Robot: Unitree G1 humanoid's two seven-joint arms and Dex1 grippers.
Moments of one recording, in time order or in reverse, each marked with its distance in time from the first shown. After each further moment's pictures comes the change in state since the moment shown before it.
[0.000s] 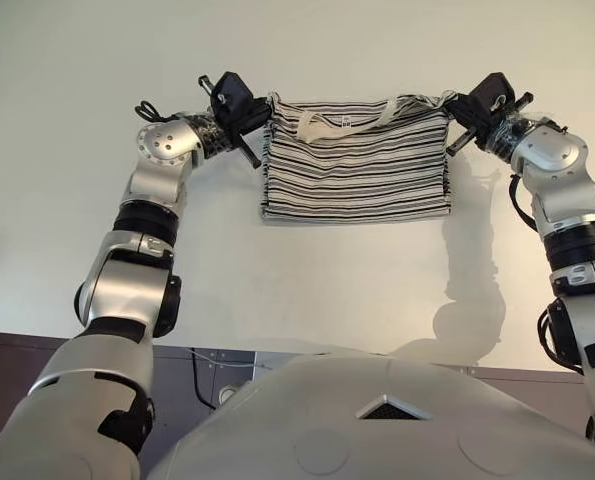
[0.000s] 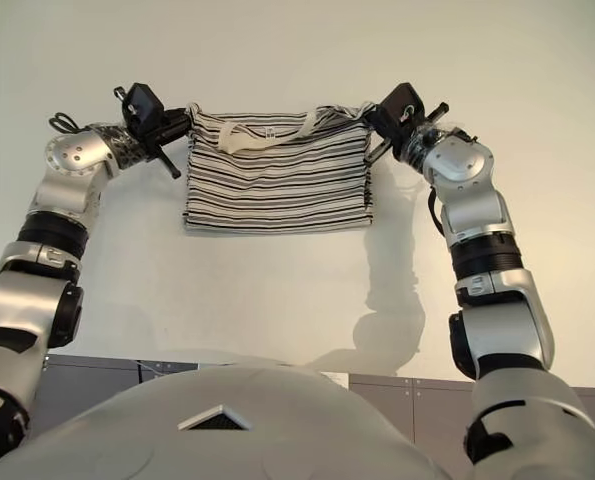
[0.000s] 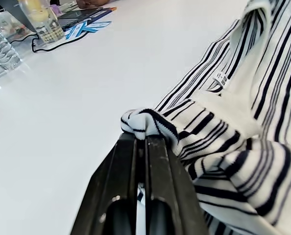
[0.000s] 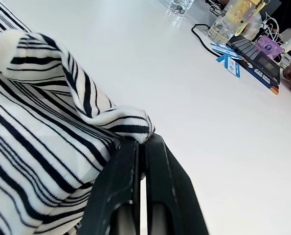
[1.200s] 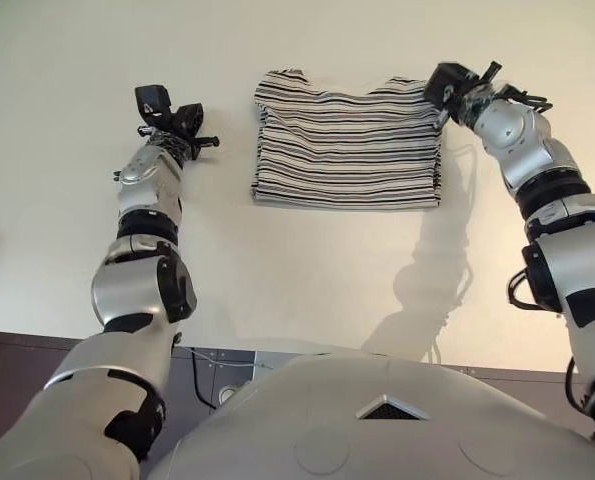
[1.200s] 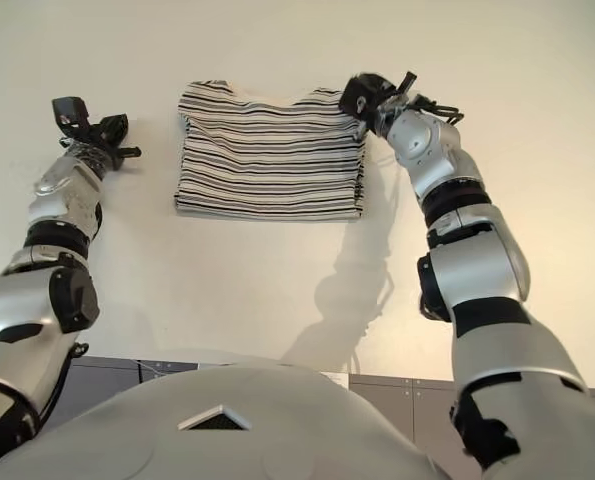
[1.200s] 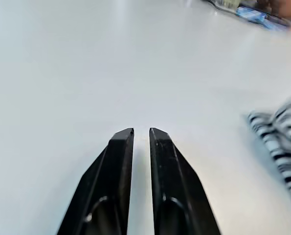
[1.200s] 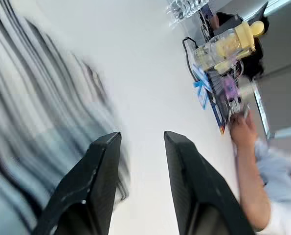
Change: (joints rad) left arm 0.048 -0.087 0.522 0.060 -0.137 0.293 0.324; right arm -0.344 0.126 0.201 0.621 -0.605 -0.318 -0.287
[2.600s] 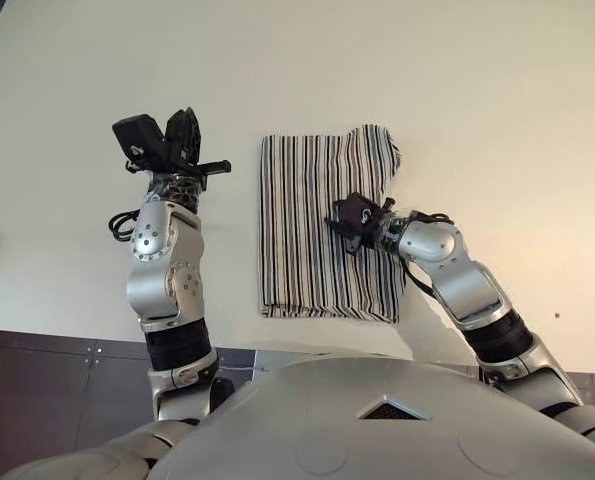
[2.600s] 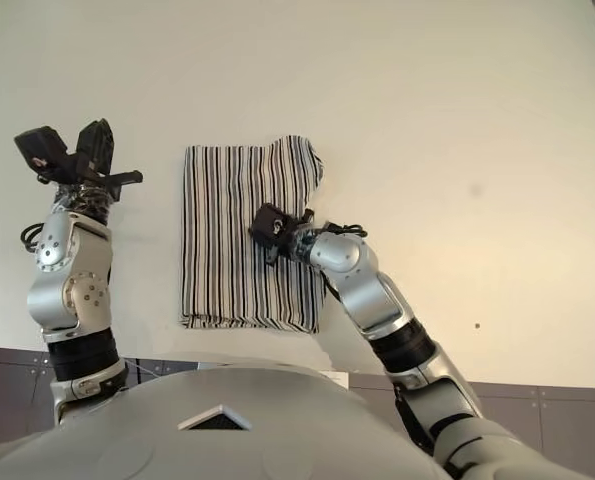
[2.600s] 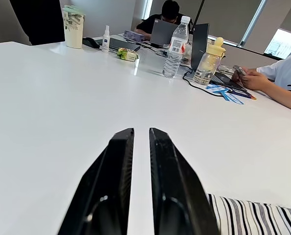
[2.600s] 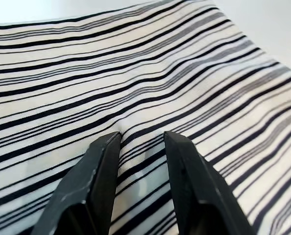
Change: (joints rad) left arm 0.601 -0.239 -0.078 -1.308 -0.058 0.403 0.336; right arm 0.750 0.117 0.080 -1.397 0.348 0.873 0.333
